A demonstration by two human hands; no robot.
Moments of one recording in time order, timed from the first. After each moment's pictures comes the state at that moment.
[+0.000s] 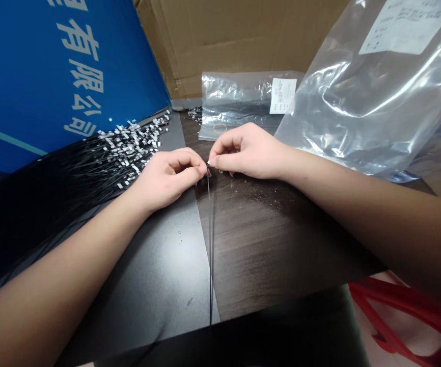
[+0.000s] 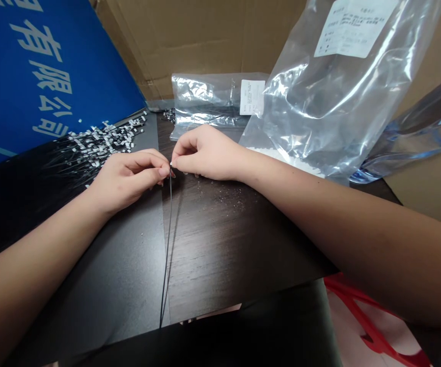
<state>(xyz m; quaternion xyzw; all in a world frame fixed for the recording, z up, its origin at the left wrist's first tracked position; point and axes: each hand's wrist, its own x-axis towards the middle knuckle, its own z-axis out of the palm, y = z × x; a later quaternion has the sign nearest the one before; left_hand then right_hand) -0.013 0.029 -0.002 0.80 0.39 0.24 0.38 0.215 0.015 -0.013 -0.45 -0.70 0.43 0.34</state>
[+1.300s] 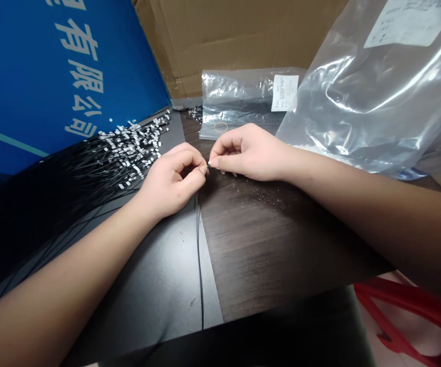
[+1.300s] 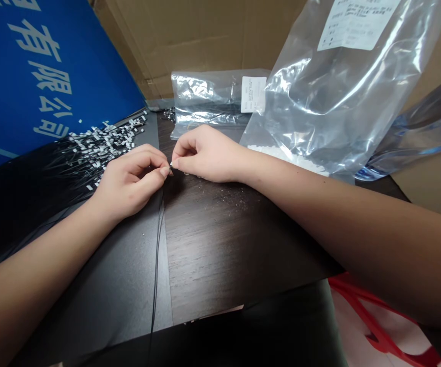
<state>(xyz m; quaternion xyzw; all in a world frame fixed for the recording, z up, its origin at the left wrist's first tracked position) -0.008 0.022 -0.006 0.85 0.38 0.26 0.25 0.209 0.012 -0.006 -0.46 -0.71 0.41 0.34</state>
